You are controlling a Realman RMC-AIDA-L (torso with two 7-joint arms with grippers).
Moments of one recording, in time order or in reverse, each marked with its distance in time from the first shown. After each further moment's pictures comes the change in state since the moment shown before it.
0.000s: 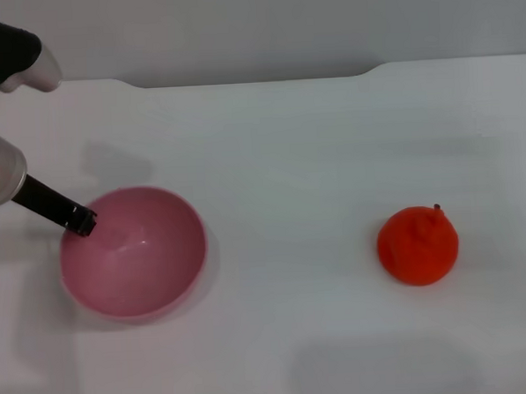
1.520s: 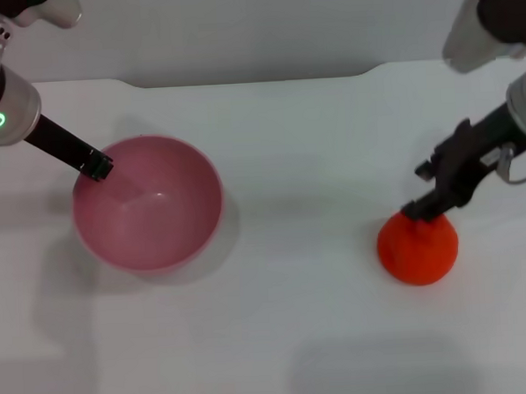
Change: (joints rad) left arm -0.106 0.008 -0.040 0.036 0.003 0.027 0.063; right arm 0.222 -0.013 -0.032 -1.093 -2.525 -0.247 1.714
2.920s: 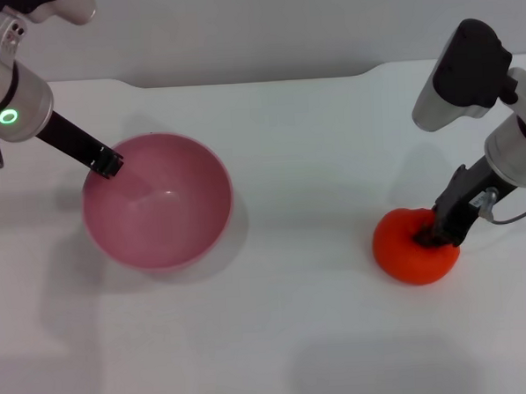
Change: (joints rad) left arm -0.017 -0.008 0.011 -0.007 0.001 -0.005 -0.002; right arm 0.020 0.010 -0.100 0.197 -0.067 0.137 0.046
